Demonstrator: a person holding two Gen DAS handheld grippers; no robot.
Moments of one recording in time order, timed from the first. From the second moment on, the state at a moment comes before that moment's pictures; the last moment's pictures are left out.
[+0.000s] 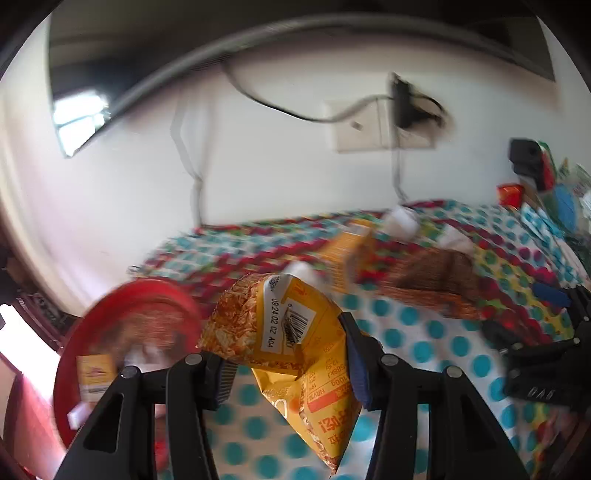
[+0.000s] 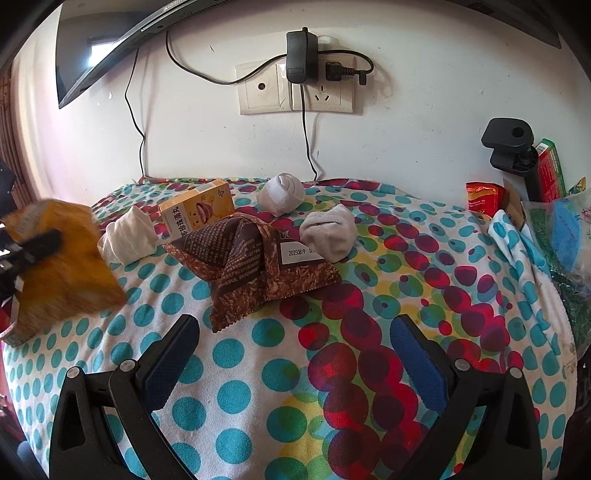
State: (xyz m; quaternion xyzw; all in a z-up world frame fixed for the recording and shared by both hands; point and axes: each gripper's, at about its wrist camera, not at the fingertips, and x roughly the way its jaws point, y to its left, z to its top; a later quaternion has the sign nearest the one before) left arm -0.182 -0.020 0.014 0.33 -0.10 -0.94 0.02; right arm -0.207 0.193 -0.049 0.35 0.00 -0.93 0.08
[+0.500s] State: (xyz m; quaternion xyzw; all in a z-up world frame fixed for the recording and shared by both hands) left arm -0.107 -0.261 0.027 0.35 0.00 -0.92 0.18; right arm -0.206 0.187 -0.049 0.35 0.02 -0.93 0.08
